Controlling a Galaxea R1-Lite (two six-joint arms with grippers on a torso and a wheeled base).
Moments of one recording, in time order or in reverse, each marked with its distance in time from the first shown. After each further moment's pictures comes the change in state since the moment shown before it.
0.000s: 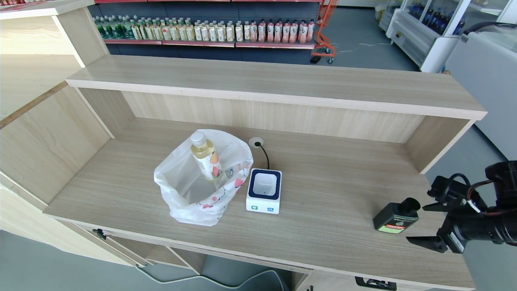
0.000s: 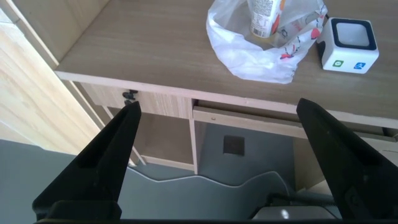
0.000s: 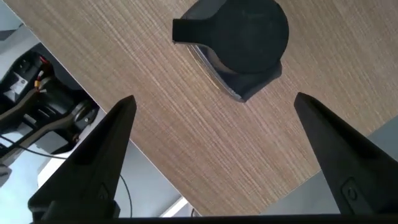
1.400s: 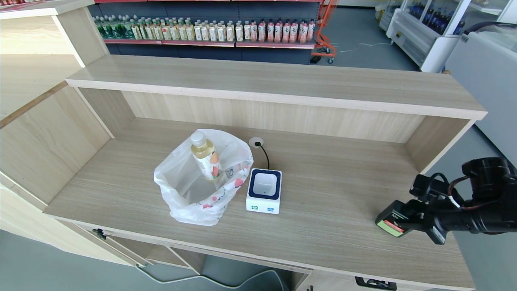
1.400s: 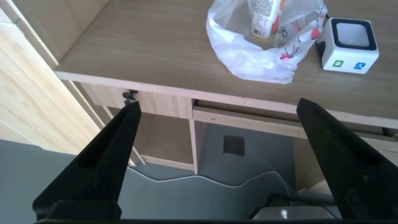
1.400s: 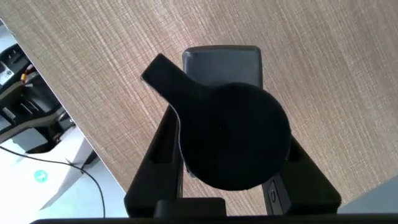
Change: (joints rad) left arm 0.000 0.000 0.000 0.000 0.000 0.000; right arm 0.048 0.108 -0.066 -0.064 0.040 -0.093
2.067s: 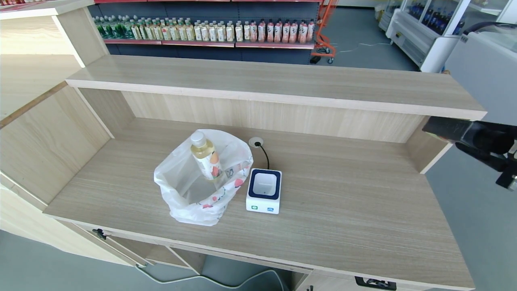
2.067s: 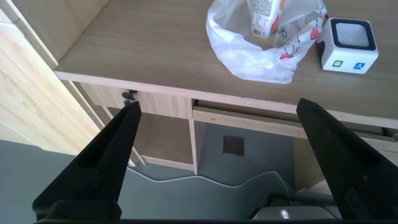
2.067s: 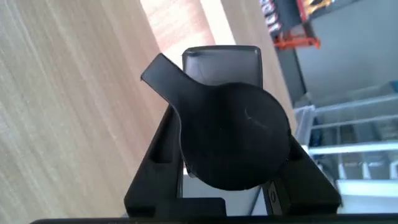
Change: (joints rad) left arm -0.001 0.000 0.000 0.000 0.000 0.000; right arm -0.077 -0.515 0.119 -0.489 0.157 -0.216
